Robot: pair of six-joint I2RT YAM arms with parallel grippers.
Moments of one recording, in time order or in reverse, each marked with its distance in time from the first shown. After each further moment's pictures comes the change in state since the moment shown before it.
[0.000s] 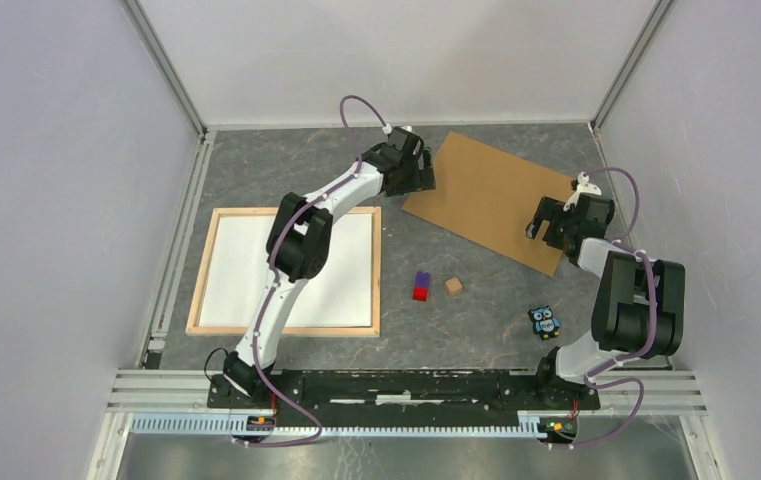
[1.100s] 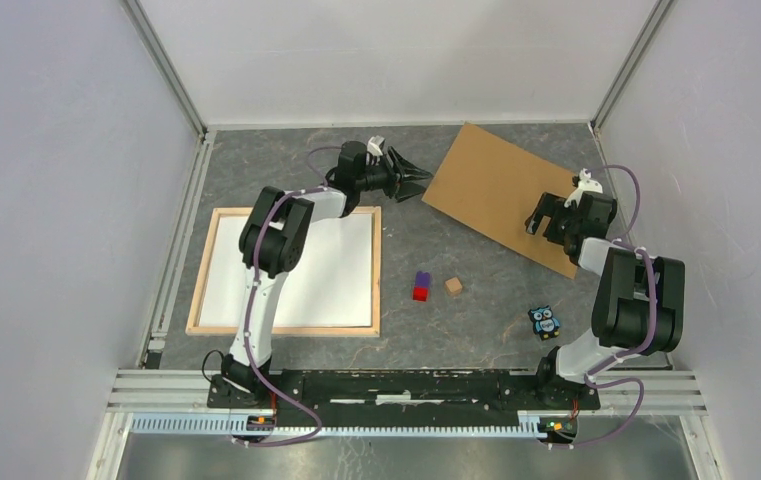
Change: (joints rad) left arm 0.159 -0.108 -0.540 0.939 0.767 -0.740; right arm -0.008 0.024 0.000 0.084 -0.064 -0.001
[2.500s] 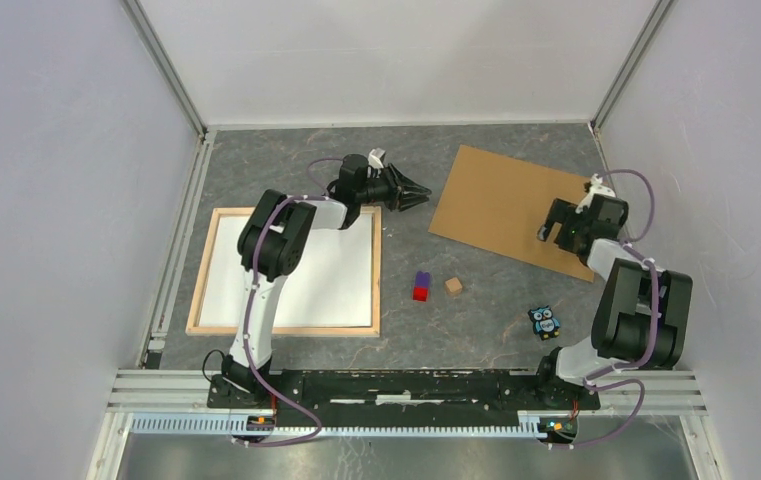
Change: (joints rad) left arm -0.024 -0.037 -0.157 0.137 -0.027 -0.037; right arm -0.033 -0.065 0.016 -0.174 0.050 -0.037
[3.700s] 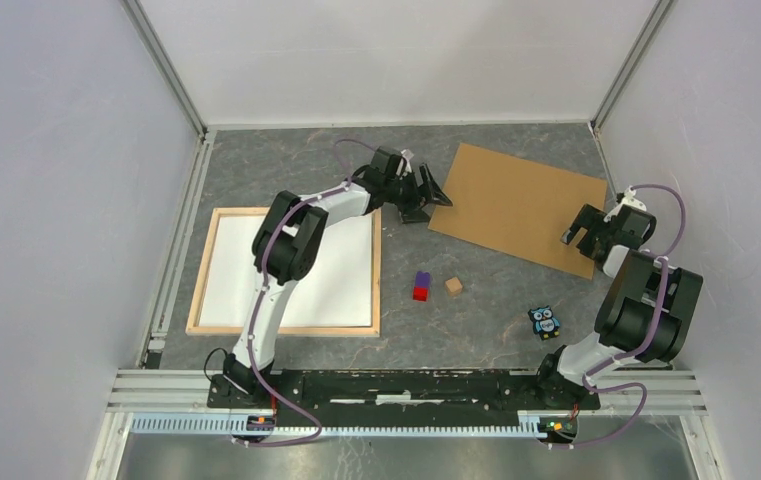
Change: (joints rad) left arm -0.119 0.036 0.317 -0.708 -0.183 0.460; right arm -0.198 0.049 -0.022 0.086 -0.007 0.030
